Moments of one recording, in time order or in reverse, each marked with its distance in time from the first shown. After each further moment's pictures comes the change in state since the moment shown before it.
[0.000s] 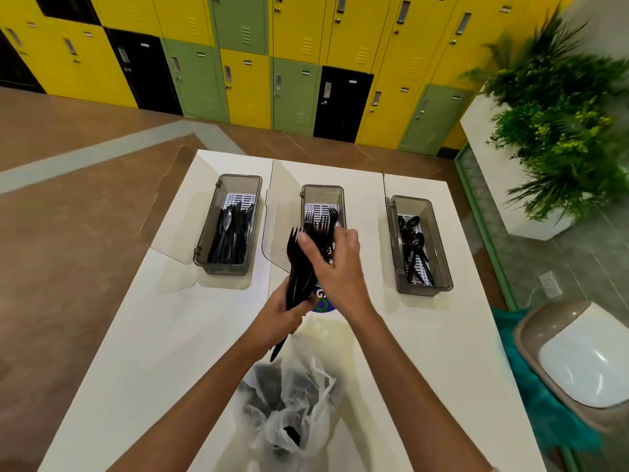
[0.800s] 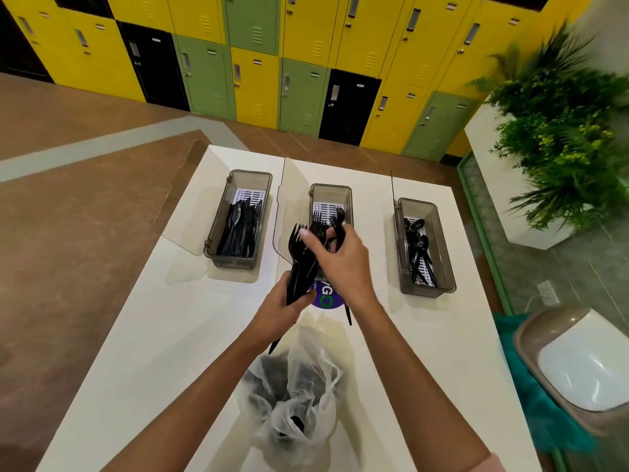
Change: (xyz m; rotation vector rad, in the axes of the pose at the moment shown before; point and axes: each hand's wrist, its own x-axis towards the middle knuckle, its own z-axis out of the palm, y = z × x) left_hand -0.006 -0.007 -0.010 0.070 0.091 0.003; right_hand 0.005 -0.009 0.008 0.044 0.040 0.097
